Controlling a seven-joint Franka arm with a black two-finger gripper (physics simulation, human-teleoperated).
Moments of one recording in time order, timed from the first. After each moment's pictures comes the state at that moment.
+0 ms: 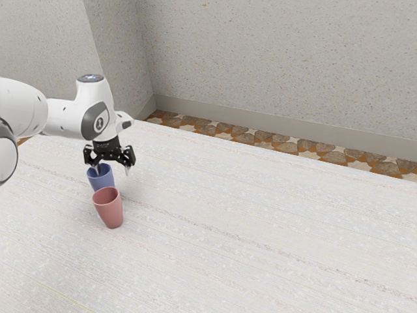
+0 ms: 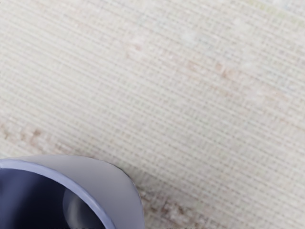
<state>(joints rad) 0.10 0.47 0.19 -1.75 0.01 2.25 -0.19</state>
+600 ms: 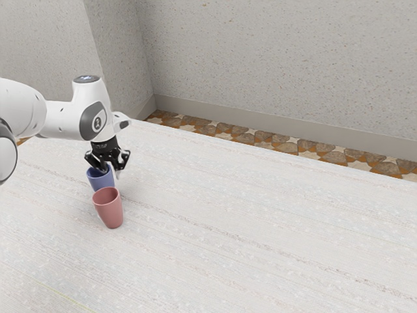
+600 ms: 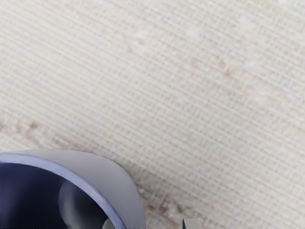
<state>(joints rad) 0.11 0.47 0.19 -1.75 -0.04 2.25 -0.18</state>
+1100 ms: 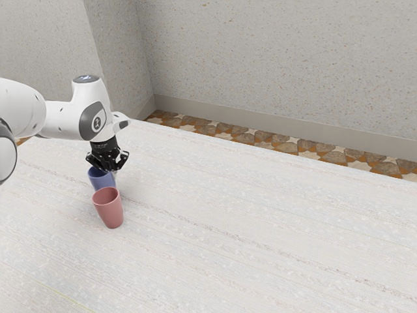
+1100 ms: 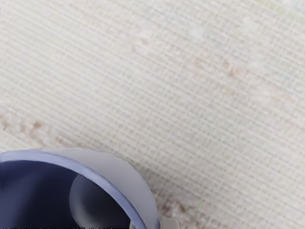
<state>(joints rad) 0.11 0.47 0.19 -1.75 -0.03 2.25 -0.19</state>
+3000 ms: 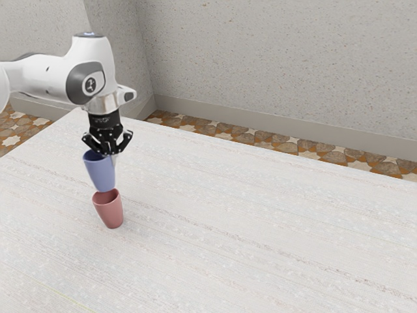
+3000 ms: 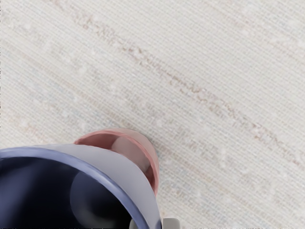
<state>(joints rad) 0.03 0.13 0.10 -1.86 0.06 1.90 -0.46</state>
